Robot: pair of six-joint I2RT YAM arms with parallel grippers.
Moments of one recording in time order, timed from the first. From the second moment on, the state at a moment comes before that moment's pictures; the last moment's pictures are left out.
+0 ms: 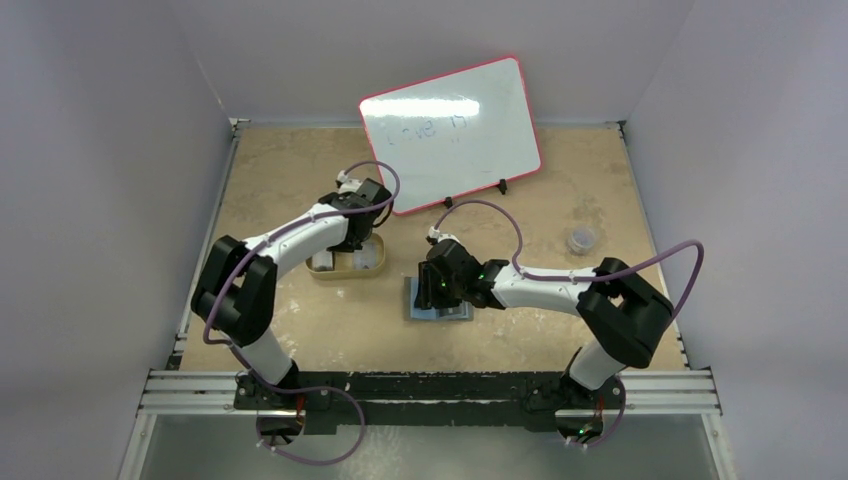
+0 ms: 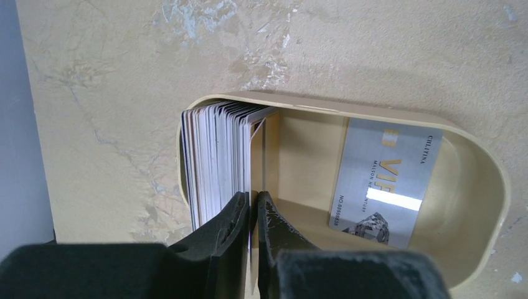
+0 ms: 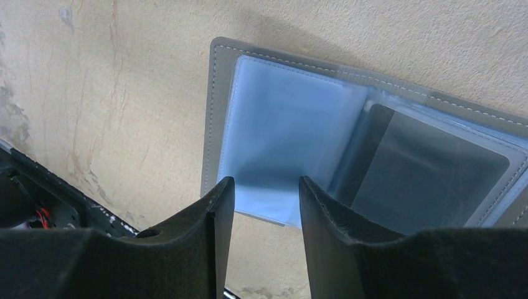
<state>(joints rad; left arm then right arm) -0.53 1.68 1.15 -0.79 -0.64 -0.50 0.94 1.60 0.82 -0.14 0.01 0.77</state>
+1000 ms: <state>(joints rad) -0.53 1.30 1.13 -0.65 -0.16 -0.62 0.94 1.50 0.81 -0.16 0.00 0.77</state>
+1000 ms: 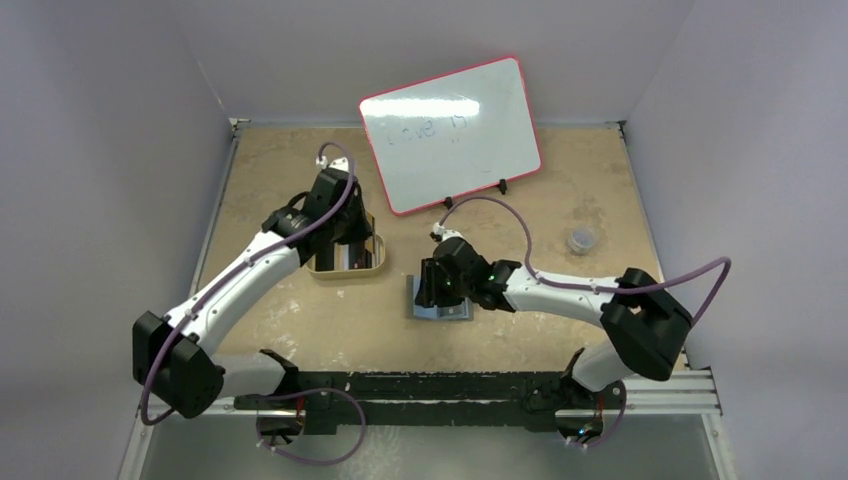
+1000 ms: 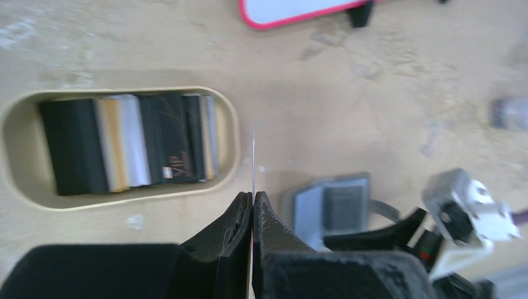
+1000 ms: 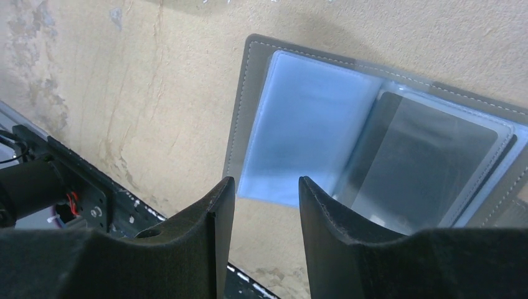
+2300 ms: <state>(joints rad) -0.82 1.42 0.41 0.43 0.09 -1.20 0.74 1.39 0.62 -0.14 -0.04 0.73</state>
